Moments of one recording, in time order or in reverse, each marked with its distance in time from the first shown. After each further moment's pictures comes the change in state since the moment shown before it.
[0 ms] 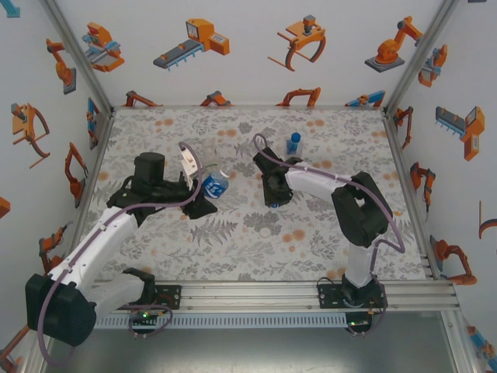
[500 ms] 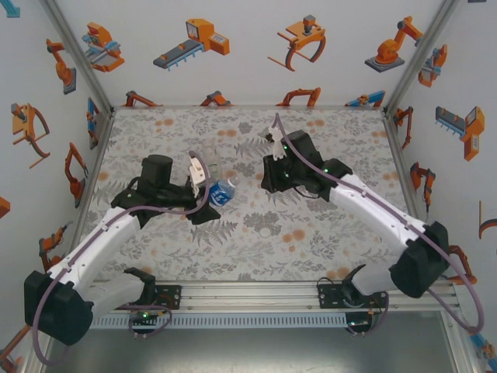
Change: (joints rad) left arm -0.081 -0.001 0.011 -0.050 -0.009 0.118; right arm 0.000 -0.517 -0.080 0.123 -0.318 -0.301
